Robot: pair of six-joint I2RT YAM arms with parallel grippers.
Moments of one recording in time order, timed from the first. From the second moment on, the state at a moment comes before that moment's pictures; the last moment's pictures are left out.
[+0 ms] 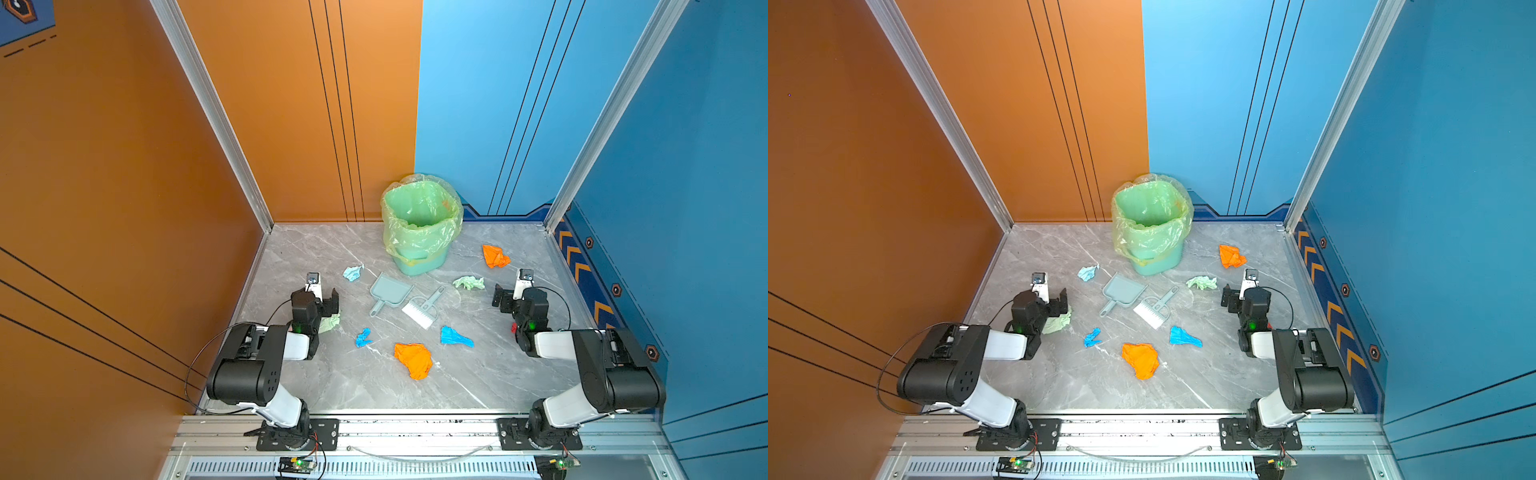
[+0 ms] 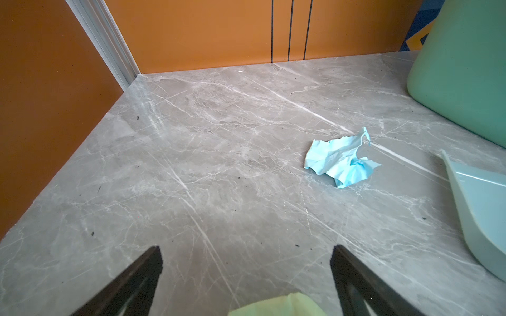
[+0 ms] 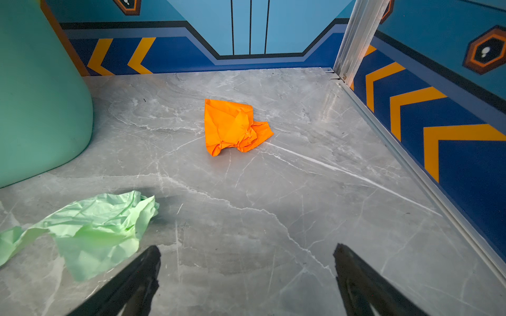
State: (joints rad) left arm -0.05 1.57 0.36 0.84 -0.11 0.04; right arm 0.03 1.53 0.39 0.75 0.15 0.04
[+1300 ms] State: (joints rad) left arm -0.05 1.57 0.36 0.84 -0.11 0.04; right arm 0.02 1.53 0.39 0.75 0.14 0.04
